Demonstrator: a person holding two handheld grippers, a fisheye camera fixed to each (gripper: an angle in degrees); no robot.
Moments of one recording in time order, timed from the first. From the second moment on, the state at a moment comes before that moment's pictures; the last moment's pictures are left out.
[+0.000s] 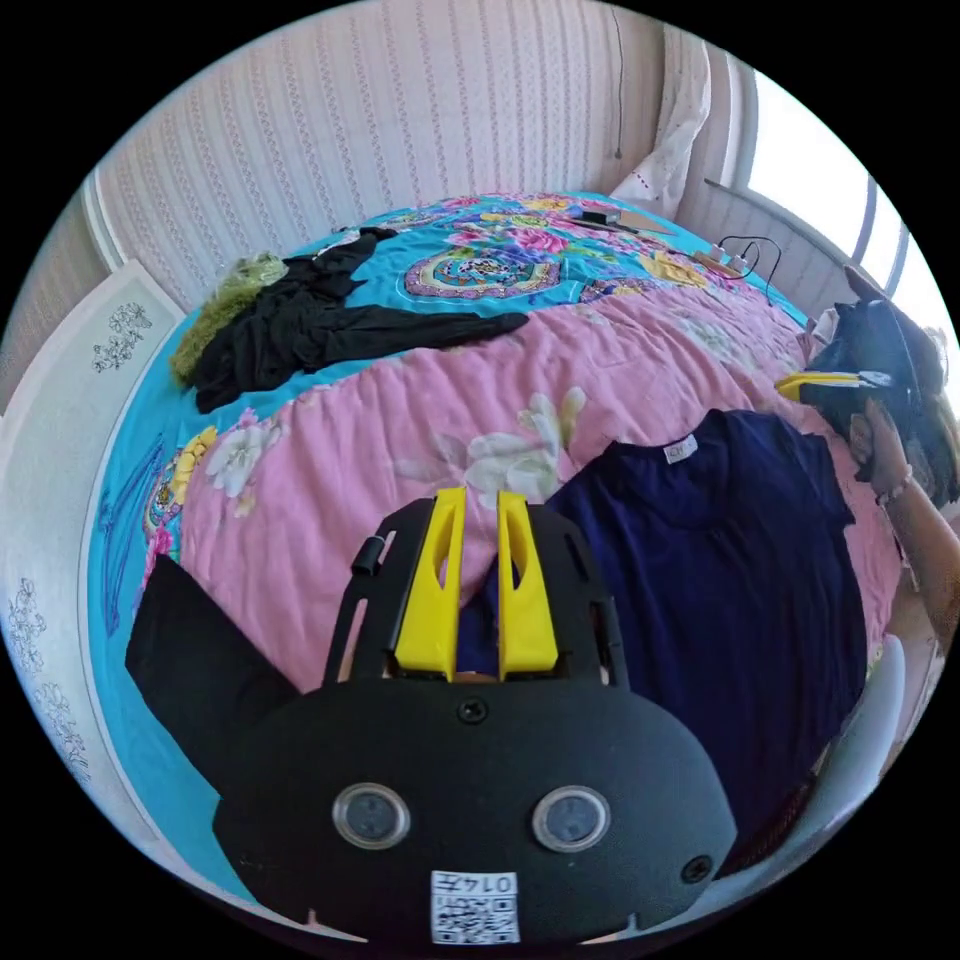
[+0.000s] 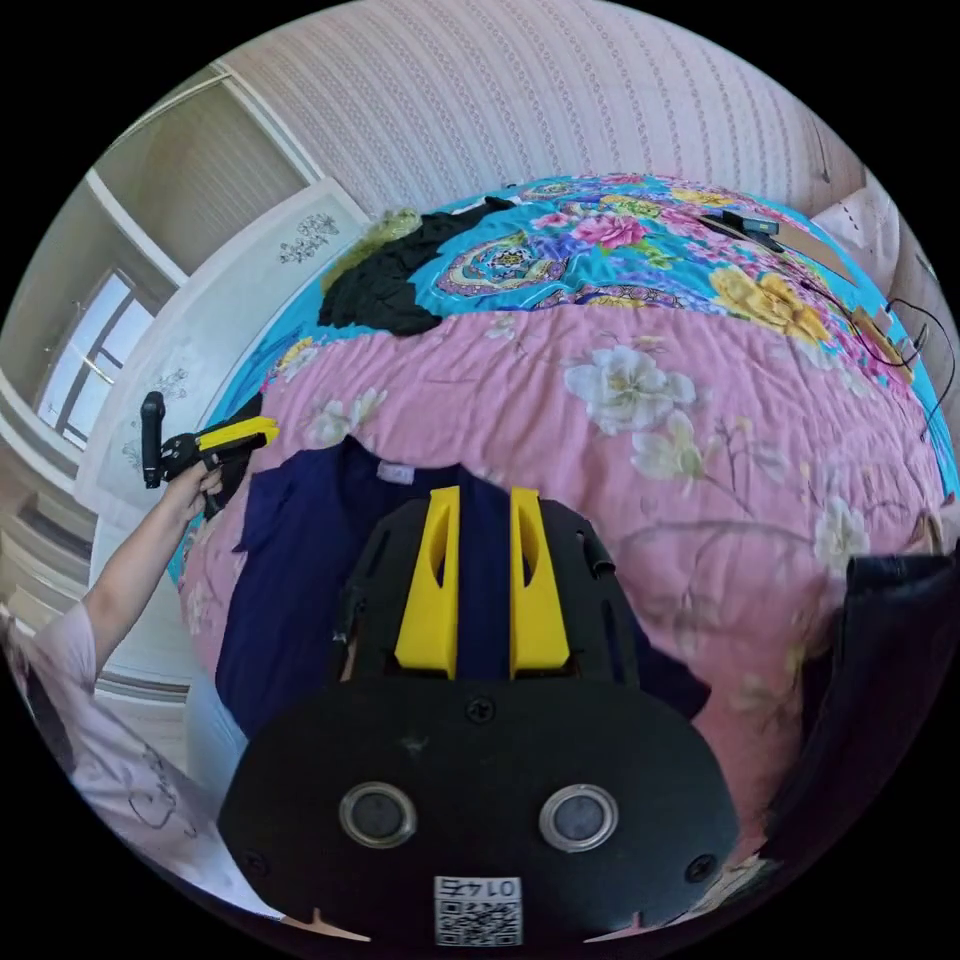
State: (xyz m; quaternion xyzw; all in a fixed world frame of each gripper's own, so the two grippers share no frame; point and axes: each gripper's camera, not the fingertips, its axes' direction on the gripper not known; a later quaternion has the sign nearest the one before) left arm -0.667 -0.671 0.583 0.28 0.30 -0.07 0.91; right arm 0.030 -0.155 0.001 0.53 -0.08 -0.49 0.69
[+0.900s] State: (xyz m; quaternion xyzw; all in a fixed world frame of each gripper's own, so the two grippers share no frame) left arm -0.458 -0.365 0.581 0.11 0.40 -0.08 0.91; right arm 0.282 -0.044 0.297 0.35 0.10 -0.38 0.85
